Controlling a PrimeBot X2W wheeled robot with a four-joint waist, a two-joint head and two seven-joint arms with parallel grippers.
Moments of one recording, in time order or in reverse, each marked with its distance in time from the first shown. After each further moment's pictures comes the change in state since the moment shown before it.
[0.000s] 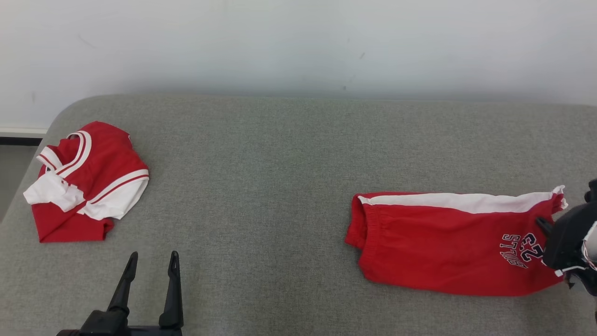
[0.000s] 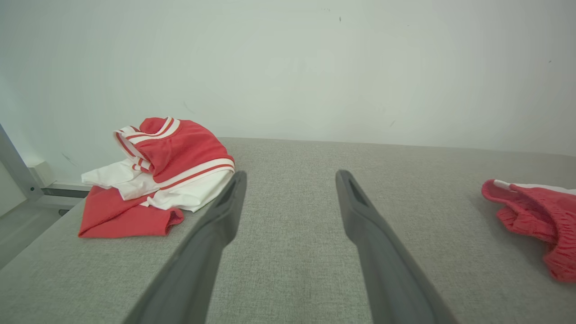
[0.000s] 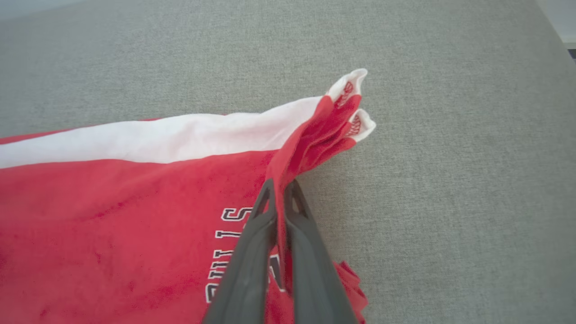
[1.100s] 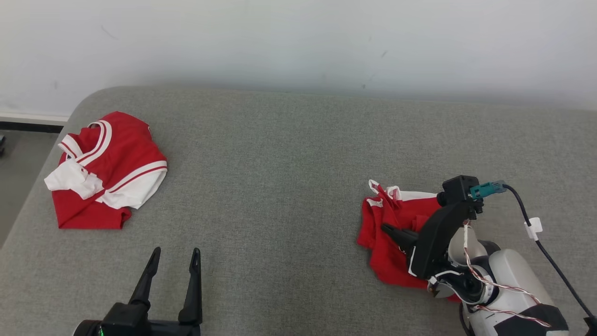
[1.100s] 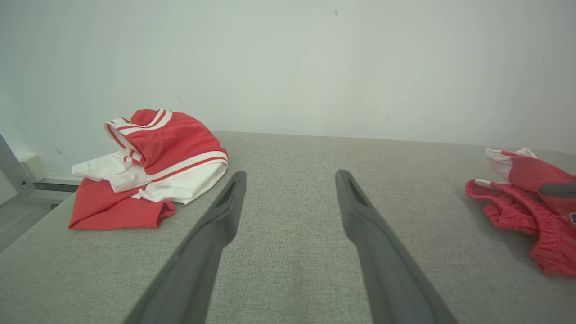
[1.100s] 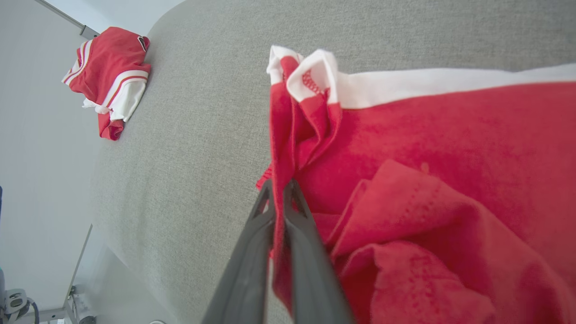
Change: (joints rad) left arm -0.026 -0.005 -0.059 0.032 -0.006 -0.001 0.000; right arm 0.035 0.406 0.055 -0.340 0.062 0.000 0.243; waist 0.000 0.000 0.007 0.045
